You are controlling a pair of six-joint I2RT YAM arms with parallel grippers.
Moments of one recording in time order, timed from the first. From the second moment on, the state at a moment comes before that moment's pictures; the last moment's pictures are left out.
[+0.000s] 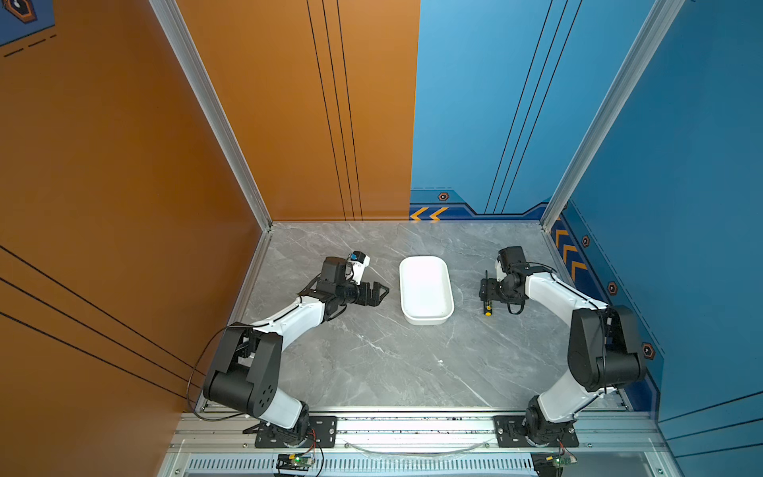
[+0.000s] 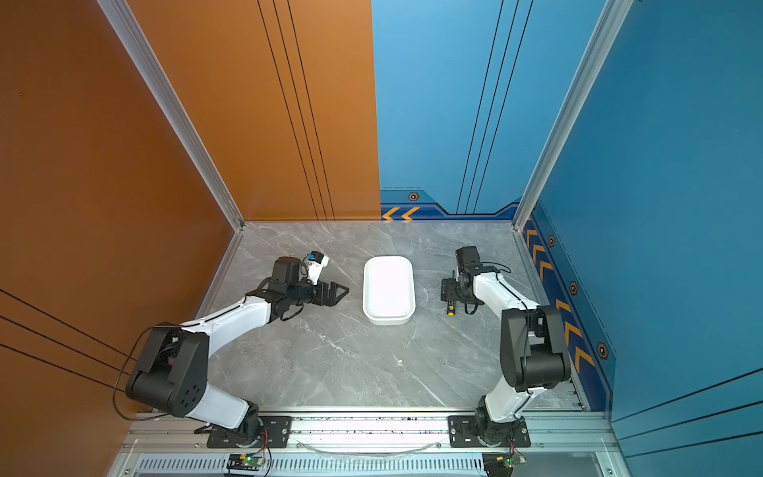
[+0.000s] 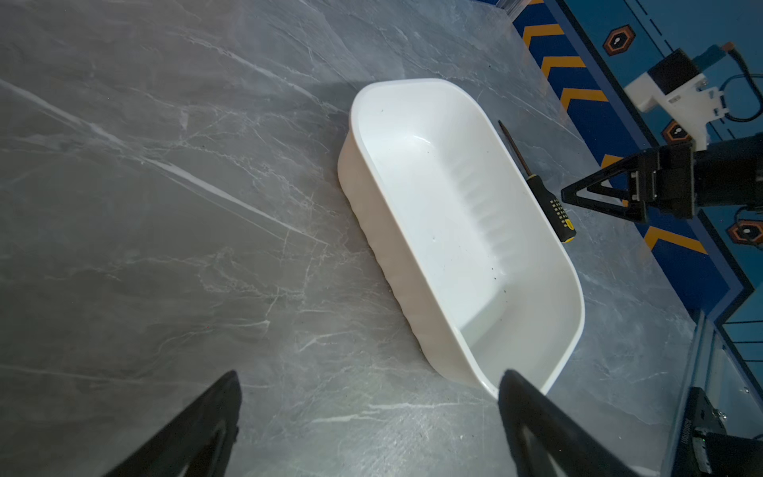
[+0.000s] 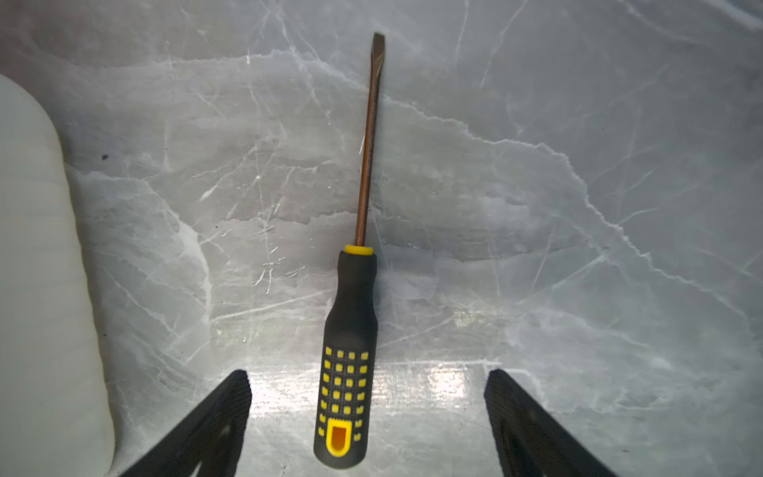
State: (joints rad) left arm -0.30 1.53 0.83 -0.03 0.49 -0.21; right arm 0.10 1.67 1.07 -0.59 0.02 0.21
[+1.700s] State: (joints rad) left arm -0.32 1.63 0.90 -0.08 0.65 -0.23; right arm 0.13 1.70 1.15 -0.69 -0.09 0.25
